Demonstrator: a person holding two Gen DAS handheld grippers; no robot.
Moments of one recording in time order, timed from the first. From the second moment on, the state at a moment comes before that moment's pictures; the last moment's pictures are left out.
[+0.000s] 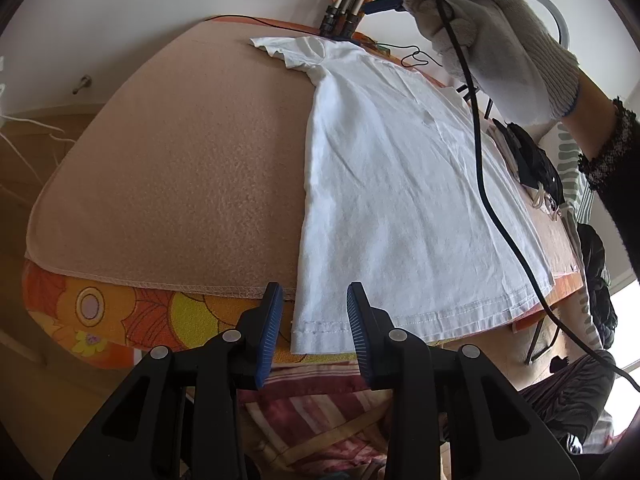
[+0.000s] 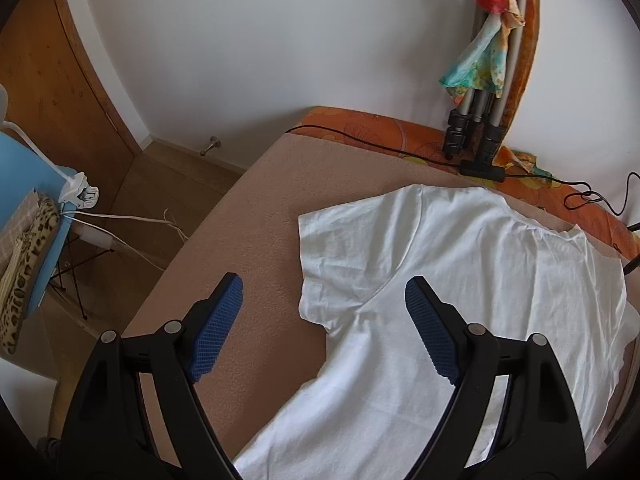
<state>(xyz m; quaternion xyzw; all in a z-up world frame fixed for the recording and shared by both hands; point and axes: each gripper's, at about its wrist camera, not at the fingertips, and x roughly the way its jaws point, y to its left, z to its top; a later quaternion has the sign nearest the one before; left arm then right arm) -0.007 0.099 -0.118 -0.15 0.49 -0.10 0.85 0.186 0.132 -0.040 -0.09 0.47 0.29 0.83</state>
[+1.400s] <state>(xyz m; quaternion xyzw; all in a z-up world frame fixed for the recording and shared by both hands) 0.005 0.082 -0.107 -0.15 0.47 -0.16 0.85 0.283 0.190 -0.108 -0.12 0.48 0.24 0.84</state>
